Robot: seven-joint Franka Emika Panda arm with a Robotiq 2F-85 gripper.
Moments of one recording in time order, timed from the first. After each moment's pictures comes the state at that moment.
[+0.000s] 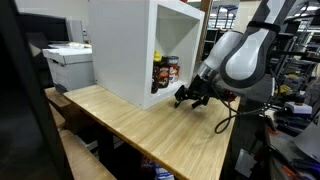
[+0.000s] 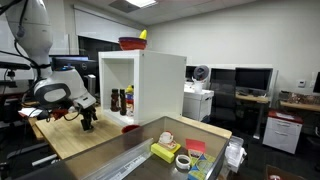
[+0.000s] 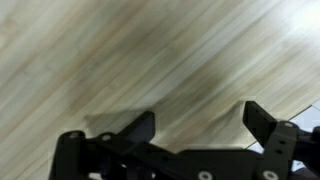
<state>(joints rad) 0.07 0.28 0.25 -2.68 0.46 3.38 0.56</state>
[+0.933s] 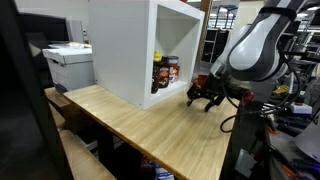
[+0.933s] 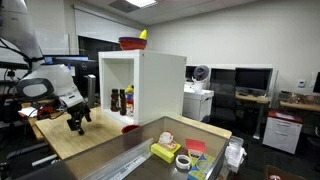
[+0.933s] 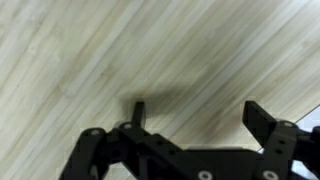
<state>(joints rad) 0.49 0.15 -0.04 -2.77 0.92 3.31 0.41</state>
